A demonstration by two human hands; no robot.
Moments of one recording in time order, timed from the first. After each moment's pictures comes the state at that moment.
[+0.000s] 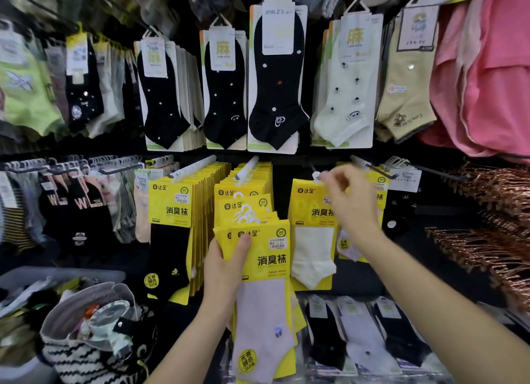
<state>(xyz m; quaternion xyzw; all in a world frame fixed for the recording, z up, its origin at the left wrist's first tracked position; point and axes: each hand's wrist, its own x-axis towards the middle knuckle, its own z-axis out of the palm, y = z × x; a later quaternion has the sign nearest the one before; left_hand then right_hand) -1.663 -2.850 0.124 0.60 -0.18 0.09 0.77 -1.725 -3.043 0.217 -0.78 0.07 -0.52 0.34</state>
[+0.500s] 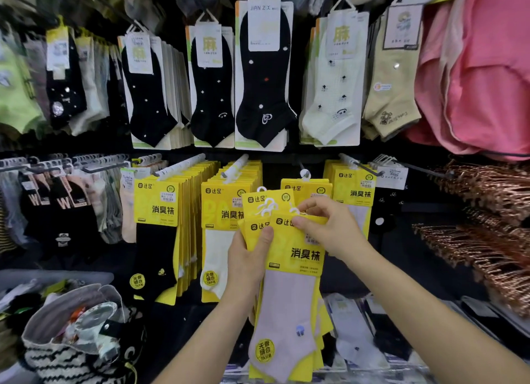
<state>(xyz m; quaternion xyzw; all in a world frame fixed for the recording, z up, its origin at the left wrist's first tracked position) -1.683 -2.898 0.134 0.57 -0.21 0.03 0.79 -1.750 -3.032 0.191 -0.84 0.06 -0.34 0.42</state>
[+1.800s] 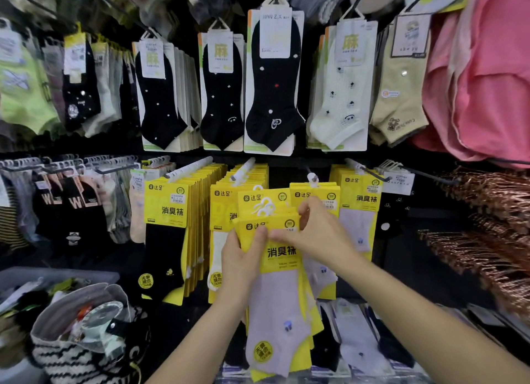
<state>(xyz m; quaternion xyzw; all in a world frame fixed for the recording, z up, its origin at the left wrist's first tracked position) -1.675 -2.878 0.139 0.62 -0.22 0.08 0.75 -1.739 -3.004 0.194 -0.90 0.13 -0.28 0.32</state>
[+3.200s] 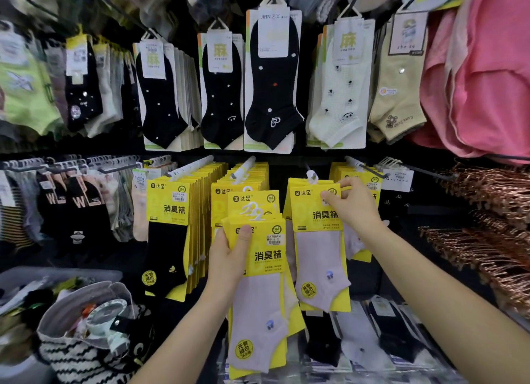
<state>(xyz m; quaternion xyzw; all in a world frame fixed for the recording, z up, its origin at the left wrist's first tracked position) -1.671 -2.859 0.139 0.62 -0.20 0.05 0.76 -1.725 -3.074 0.209 -0.81 0.22 -0.37 0.40</state>
